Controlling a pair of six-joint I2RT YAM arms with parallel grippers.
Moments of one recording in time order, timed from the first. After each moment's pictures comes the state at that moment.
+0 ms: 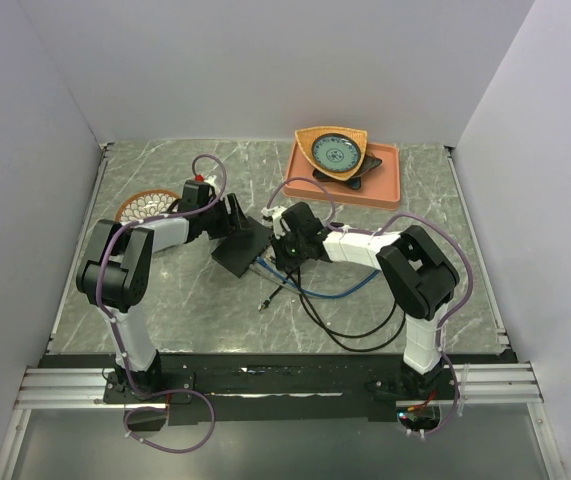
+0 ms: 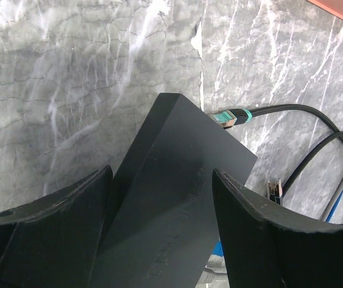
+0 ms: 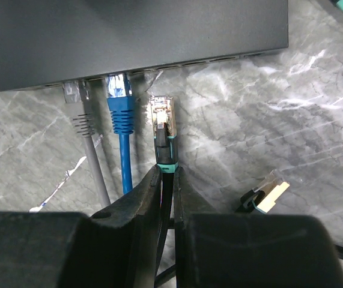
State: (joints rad) left arm -0.26 1.87 1.05 0.07 0.34 -0.51; right arm 0.68 1.90 1.15 -0.16 -0.23 0.06
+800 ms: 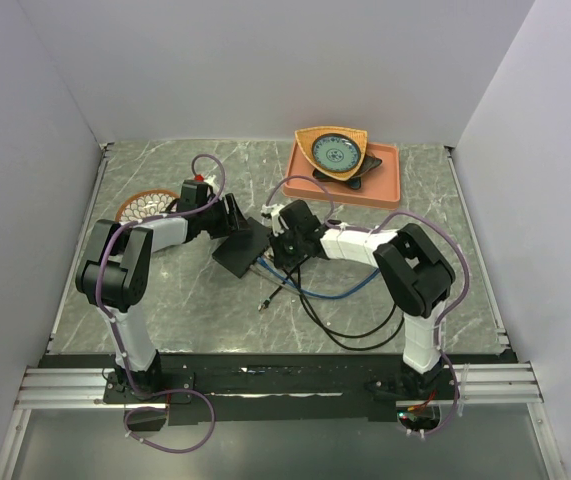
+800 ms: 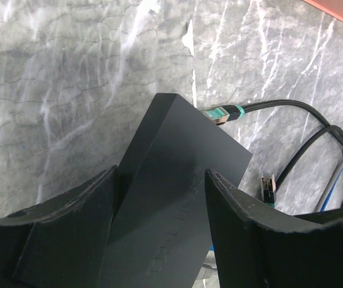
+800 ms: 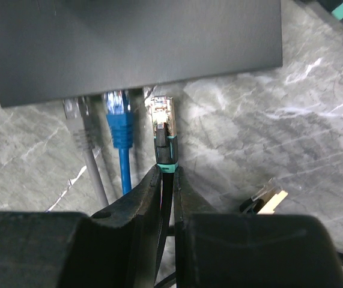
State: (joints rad) left arm -0.25 1.87 1.05 0.07 0.39 -0.51; right arm 0.68 1.93 1.19 -0.17 -0.23 0.09
